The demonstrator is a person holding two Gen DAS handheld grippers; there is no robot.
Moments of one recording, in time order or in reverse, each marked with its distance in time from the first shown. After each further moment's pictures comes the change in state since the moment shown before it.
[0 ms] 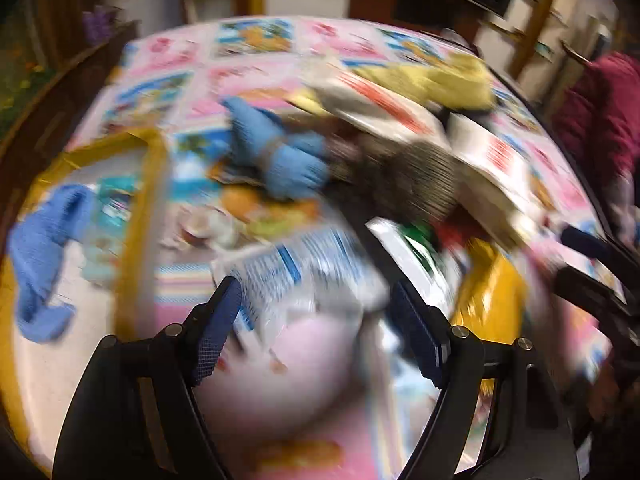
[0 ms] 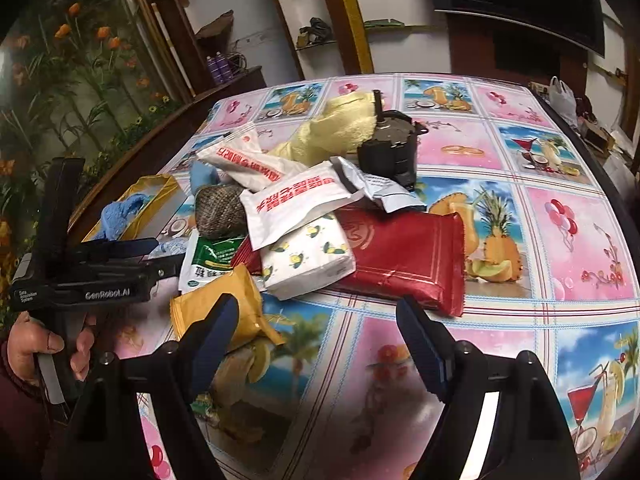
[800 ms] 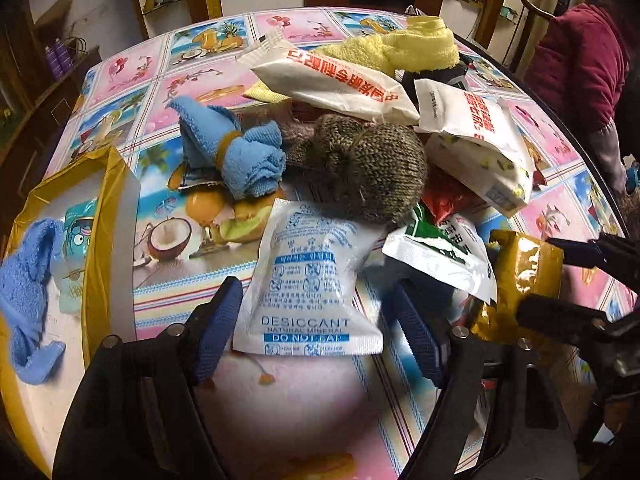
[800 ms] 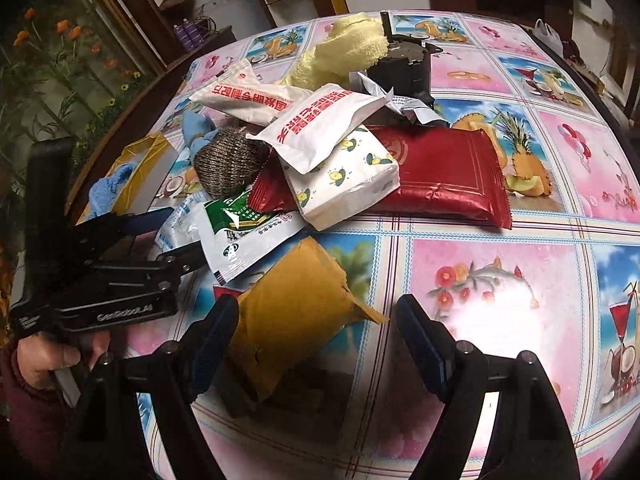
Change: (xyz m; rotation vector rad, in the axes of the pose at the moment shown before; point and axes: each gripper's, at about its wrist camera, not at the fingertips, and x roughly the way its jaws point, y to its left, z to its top) left arm 0.017 0.007 0.006 0.152 0.004 0.038; right arm 0.023 0.028 -0.015 0.141 0.189 -0.056
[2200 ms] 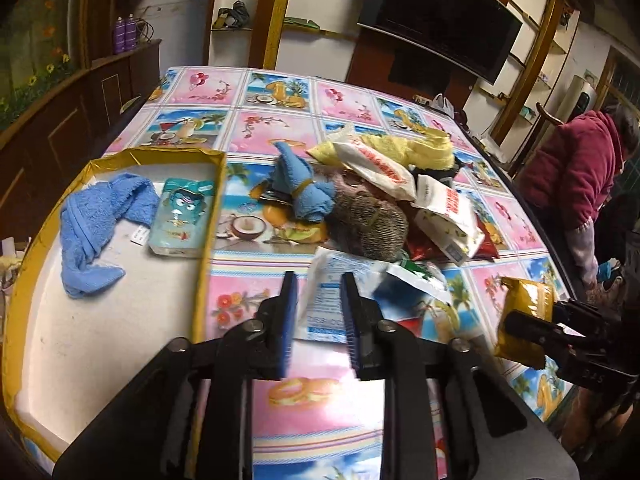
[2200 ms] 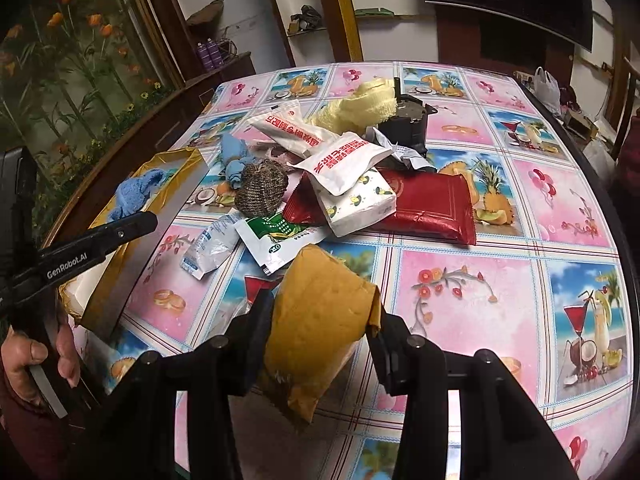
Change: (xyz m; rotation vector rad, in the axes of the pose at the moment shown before) left arm -0.091 0.035 -0.035 -0.265 -0.226 -0.042; right arm -0.058 0.018 -0.025 -0.091 -0.143 -0.019
